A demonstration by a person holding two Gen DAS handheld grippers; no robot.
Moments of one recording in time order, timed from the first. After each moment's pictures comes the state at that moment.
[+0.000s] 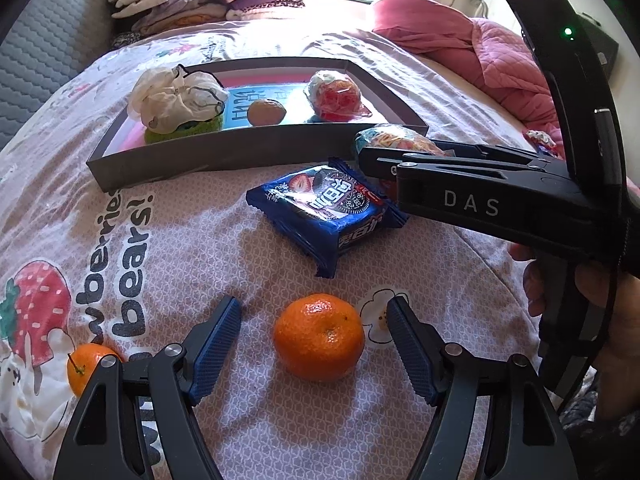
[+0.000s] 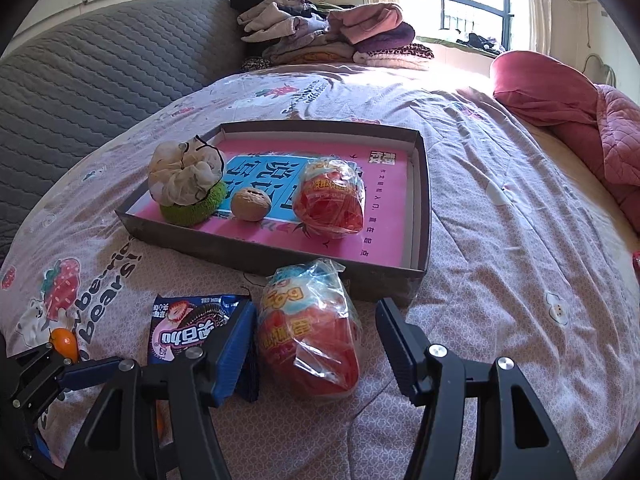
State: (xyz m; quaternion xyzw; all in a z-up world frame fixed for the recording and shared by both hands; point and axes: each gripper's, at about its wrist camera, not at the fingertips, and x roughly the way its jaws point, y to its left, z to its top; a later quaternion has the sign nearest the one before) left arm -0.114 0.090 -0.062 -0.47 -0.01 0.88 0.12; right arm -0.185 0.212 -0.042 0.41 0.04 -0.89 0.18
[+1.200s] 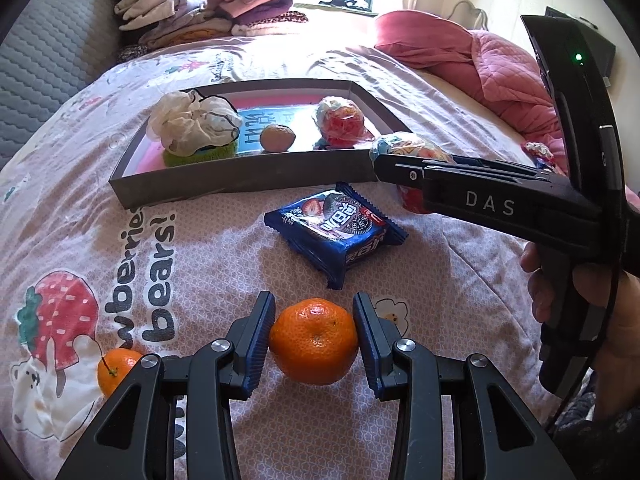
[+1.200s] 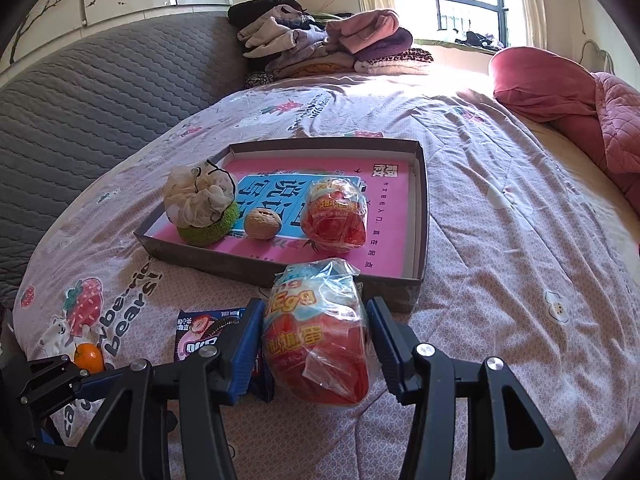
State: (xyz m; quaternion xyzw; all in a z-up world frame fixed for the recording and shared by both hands) left arm -0.104 0.080 -0.042 -0.44 -0.01 0.89 0.11; right arm -0.179 0.219 -0.024 0.39 0.01 -0.90 0.19
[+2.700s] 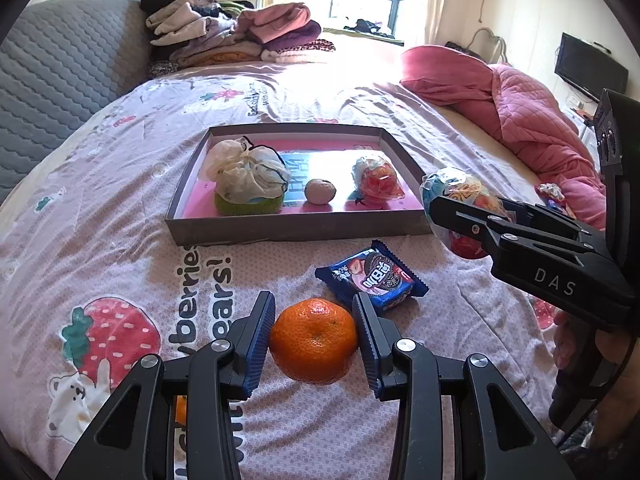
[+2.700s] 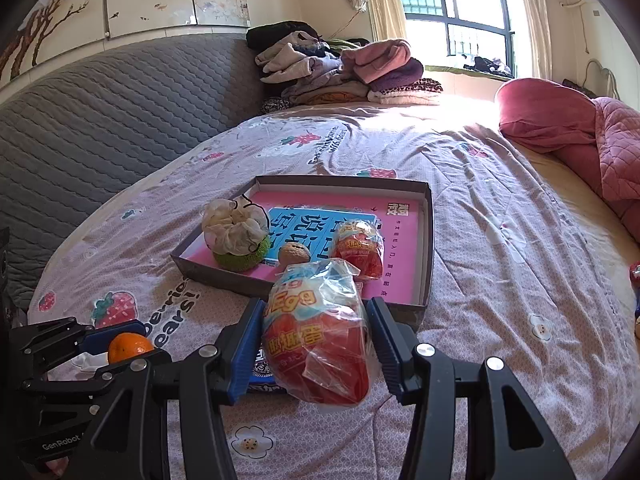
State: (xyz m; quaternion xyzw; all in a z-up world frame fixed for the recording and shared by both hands) left arm -0.106 0.050 0.001 -0.40 -0.03 0.91 0.07; right arm -0.152 0.215 0.014 0.35 0.01 -0.91 0.21
